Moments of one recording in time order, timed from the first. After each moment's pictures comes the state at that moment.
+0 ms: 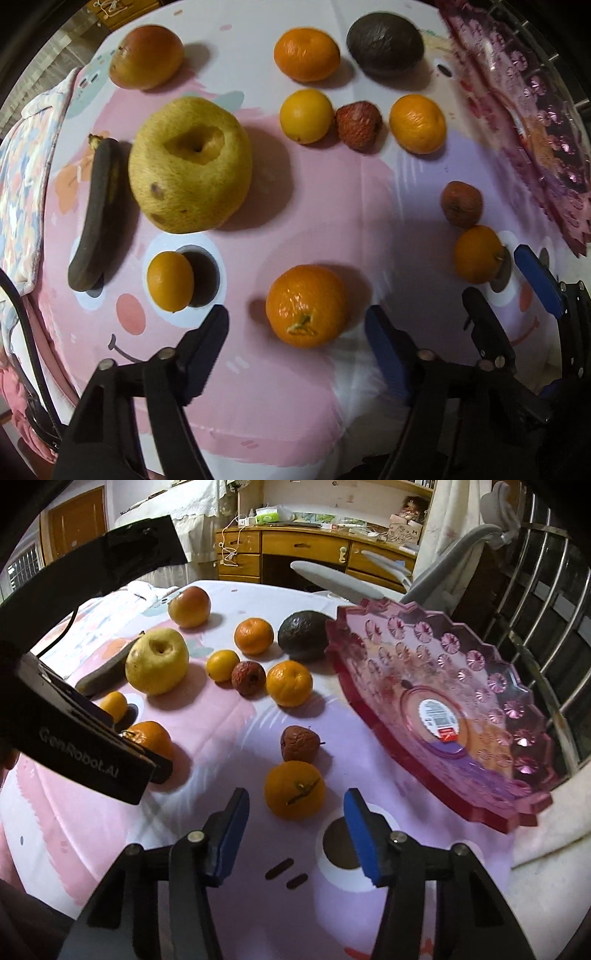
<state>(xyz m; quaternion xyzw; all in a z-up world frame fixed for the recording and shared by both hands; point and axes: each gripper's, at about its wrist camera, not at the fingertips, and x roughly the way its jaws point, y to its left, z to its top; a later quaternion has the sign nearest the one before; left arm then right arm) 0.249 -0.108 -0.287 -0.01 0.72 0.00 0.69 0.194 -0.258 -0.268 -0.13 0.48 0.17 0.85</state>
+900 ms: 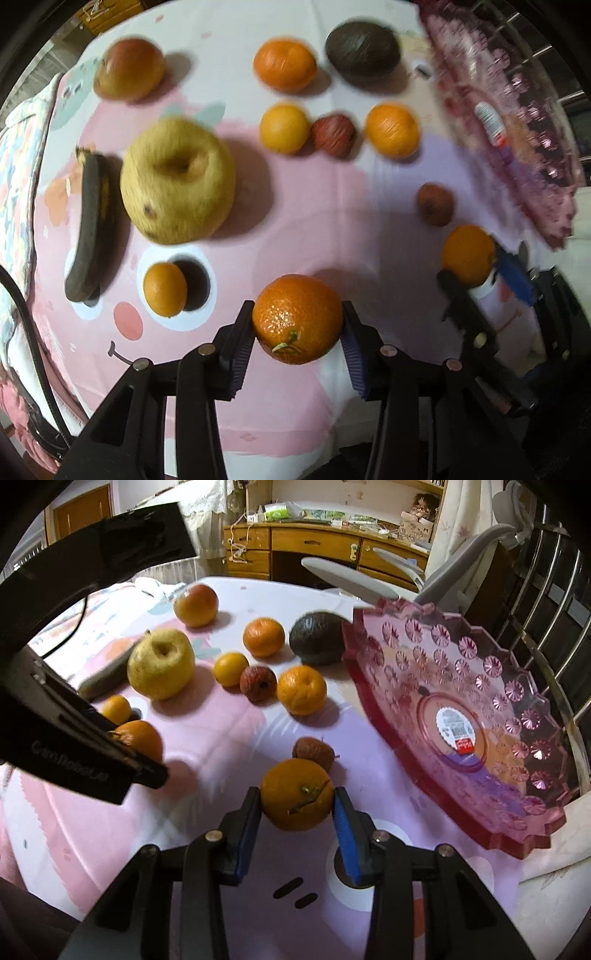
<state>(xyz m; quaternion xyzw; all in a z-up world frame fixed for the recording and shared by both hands) 0.253 -0.110 -0.284 -0.02 0.72 -0.05 0.70 0.204 -0.250 -0.265 -0.13 0.48 0.19 0.85</state>
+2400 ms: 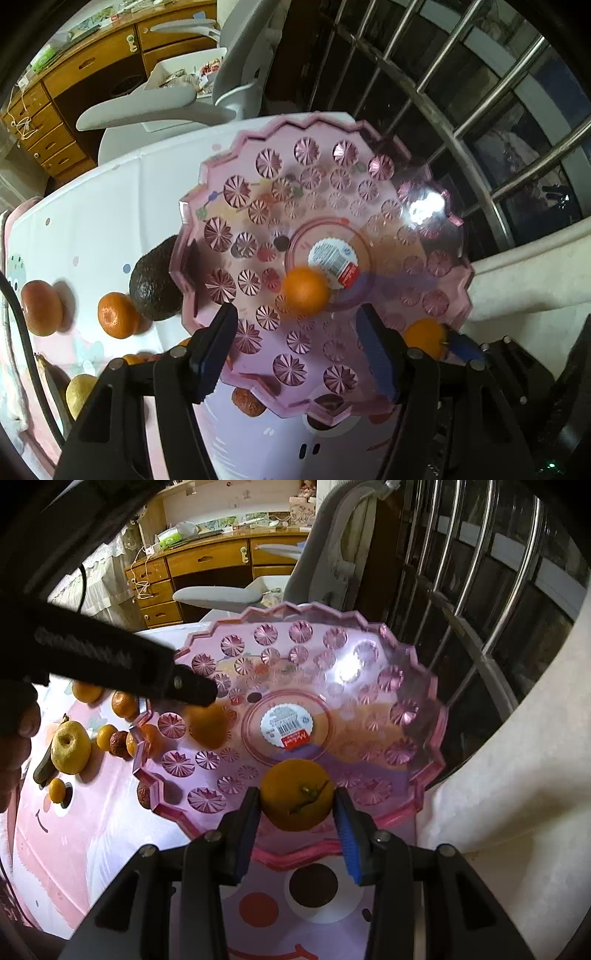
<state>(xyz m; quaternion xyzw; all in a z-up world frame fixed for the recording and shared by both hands) 0.350 -0.256 -0.205 0.01 0.59 -0.18 0.79 0.248 -0.379 -0.230 -0.03 0.50 0.05 0.86</state>
